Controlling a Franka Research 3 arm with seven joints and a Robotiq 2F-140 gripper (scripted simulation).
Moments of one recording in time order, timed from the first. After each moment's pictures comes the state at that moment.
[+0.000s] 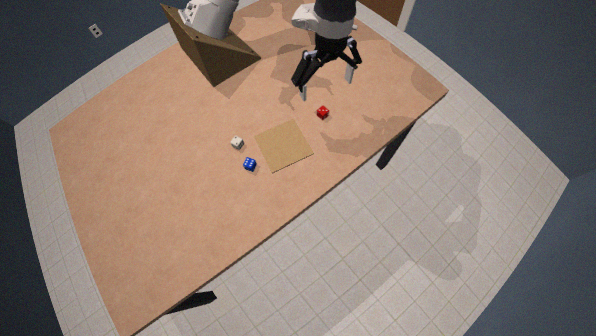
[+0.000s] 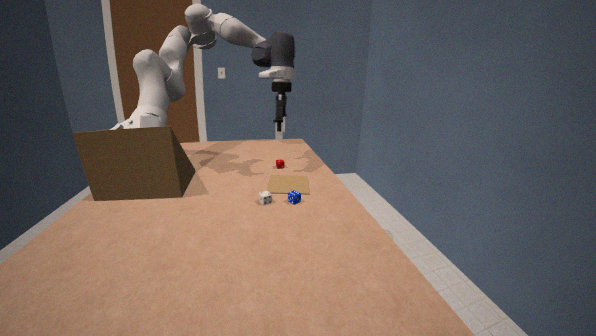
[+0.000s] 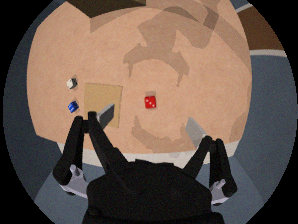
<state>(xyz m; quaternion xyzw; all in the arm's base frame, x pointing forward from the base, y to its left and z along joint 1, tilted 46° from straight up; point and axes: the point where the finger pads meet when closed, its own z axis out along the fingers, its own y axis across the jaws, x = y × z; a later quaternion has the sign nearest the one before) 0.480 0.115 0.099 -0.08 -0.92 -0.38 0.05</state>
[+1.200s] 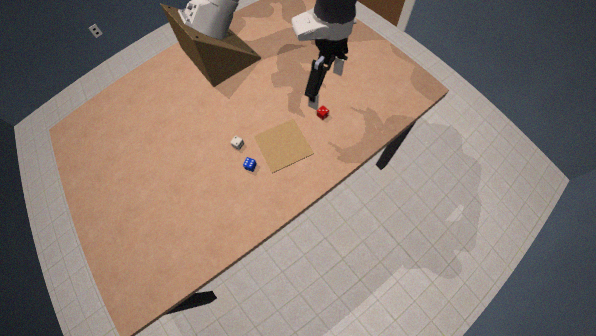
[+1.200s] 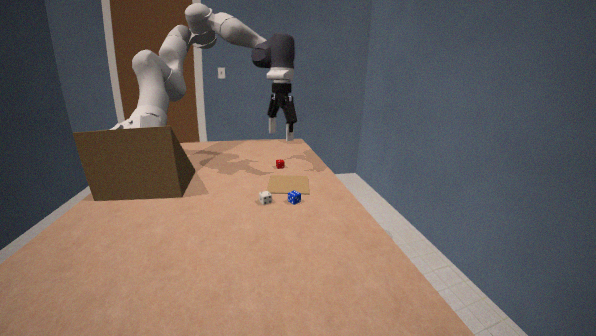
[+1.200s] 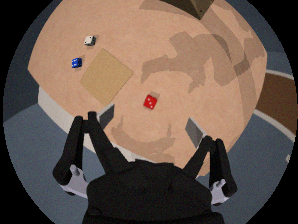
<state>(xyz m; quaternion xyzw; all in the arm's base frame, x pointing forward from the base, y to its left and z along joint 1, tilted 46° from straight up) 0.480 0.118 0.096 0.18 -0.90 -0.38 -0.05</state>
